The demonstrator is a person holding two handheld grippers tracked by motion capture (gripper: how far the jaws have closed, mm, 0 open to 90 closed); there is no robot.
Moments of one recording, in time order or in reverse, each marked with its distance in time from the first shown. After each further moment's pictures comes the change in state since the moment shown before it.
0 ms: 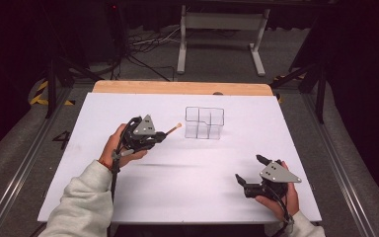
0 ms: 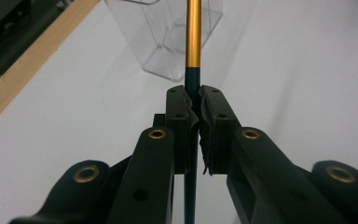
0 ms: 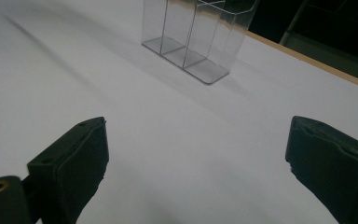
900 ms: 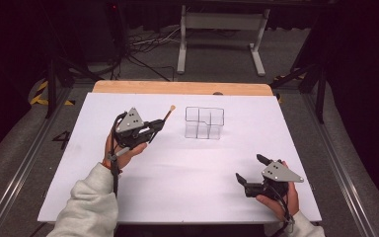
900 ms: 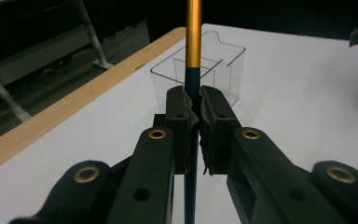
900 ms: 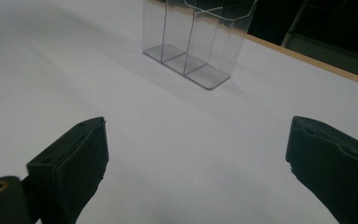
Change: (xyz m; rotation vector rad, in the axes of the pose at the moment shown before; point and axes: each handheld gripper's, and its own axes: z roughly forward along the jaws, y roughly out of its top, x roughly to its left) left arm 0.003 -0.006 -0.014 -0.322 0.086 -0.170; right arm -0.002 0.001 -0.001 -0.025 0.011 0.044
